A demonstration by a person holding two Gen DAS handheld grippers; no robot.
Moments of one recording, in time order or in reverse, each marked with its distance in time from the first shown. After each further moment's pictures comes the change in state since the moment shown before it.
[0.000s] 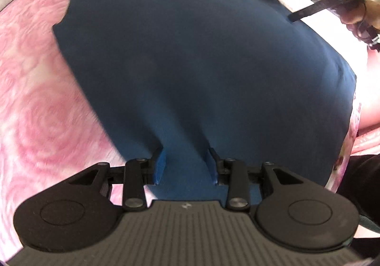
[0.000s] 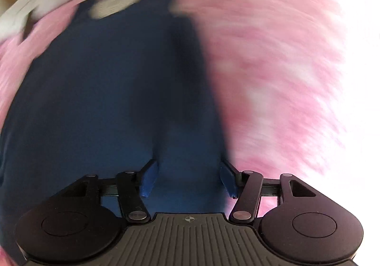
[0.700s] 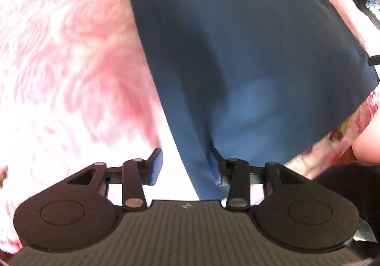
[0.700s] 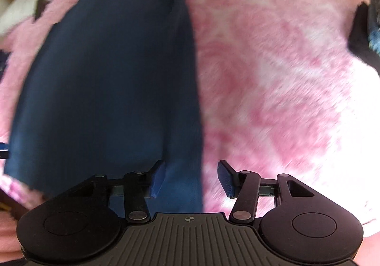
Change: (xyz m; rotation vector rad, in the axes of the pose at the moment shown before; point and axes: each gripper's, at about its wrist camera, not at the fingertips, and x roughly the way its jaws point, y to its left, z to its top) left arm -0.026 -0.049 -0.081 -0.332 0.134 0.185; right arm -0.066 -0.032 -0.109 0.000 0.128 0.112
